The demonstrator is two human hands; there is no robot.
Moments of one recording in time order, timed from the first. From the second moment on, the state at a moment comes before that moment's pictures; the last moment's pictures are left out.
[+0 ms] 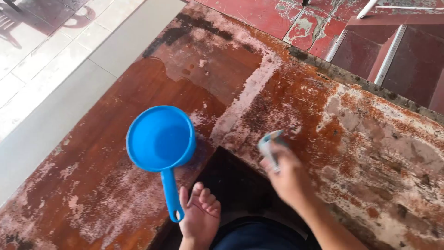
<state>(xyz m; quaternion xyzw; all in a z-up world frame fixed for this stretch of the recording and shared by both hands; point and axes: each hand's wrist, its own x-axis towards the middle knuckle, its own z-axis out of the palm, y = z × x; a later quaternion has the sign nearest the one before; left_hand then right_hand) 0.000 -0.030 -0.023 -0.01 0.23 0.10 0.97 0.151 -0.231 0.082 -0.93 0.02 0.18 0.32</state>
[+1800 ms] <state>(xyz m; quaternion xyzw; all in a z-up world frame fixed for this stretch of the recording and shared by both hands) 0.108 -0.021 0.041 0.93 0.20 0.16 0.26 0.277 -0.257 0.013 -0.79 -0.55 0.15 0.22</state>
